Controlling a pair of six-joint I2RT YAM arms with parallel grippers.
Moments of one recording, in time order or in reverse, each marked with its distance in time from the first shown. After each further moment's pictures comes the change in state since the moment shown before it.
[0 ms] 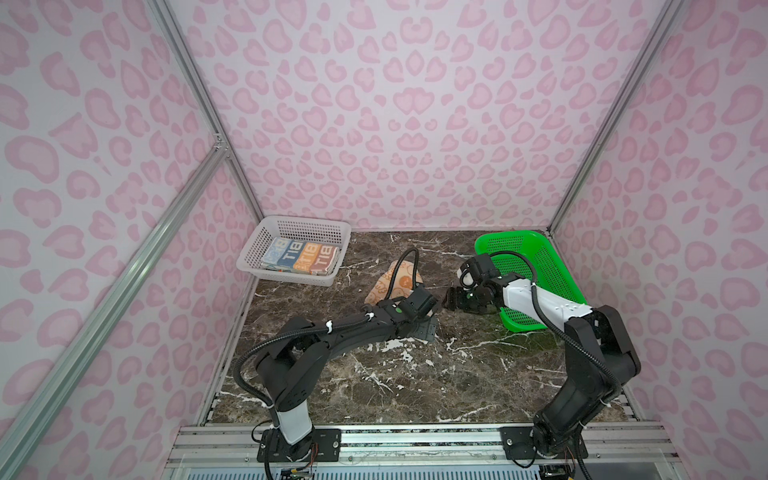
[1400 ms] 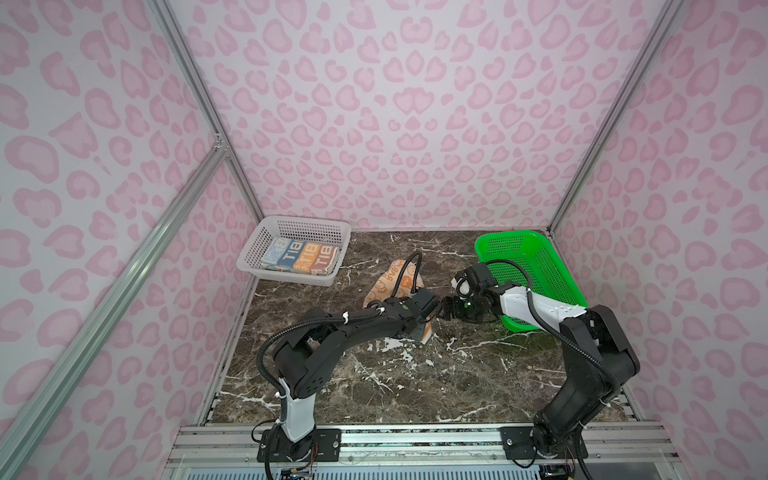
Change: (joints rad) left arm 0.025 0.087 0.043 -0.073 -0.069 -0.002; right arm 0.037 0.022 -0.075 0.082 -0.079 -0.018
